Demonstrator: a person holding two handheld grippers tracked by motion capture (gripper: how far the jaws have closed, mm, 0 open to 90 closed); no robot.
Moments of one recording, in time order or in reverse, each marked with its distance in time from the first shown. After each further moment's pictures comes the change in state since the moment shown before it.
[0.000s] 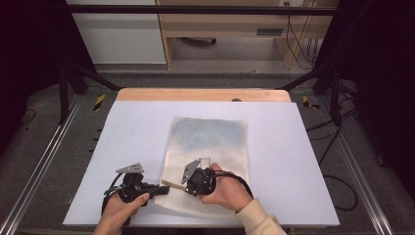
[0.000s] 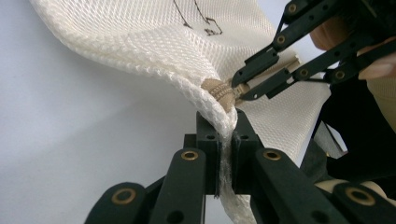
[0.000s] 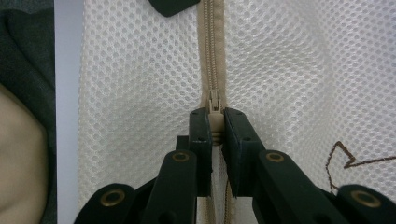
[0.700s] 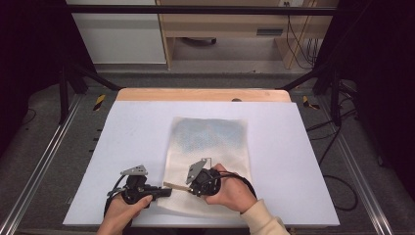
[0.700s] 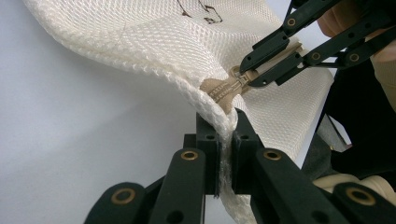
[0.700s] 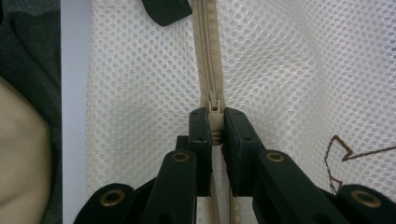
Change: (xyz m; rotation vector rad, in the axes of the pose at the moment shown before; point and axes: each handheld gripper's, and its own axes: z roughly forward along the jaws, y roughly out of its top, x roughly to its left) left arm -0.004 -0.003 0.007 0.017 0.007 0.013; right arm 0.001 -0.010 -0.007 -0.028 -0.004 0.021
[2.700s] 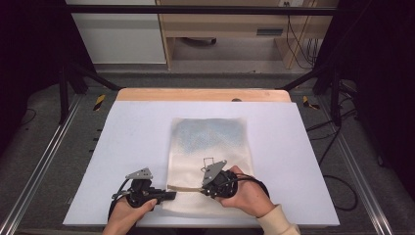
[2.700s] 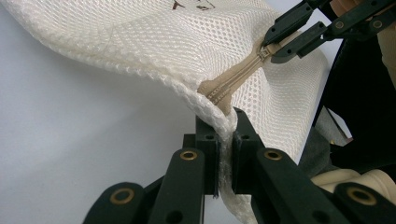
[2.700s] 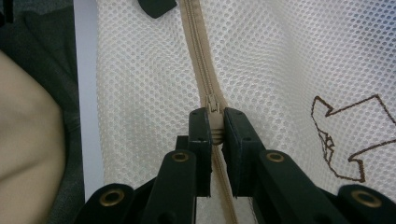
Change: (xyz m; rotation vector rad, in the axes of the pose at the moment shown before) left arm -0.009 -0.004 0.011 0.006 -0.011 0.039; right arm 0.001 -0.032 -0.031 -0.043 -0.020 0.043
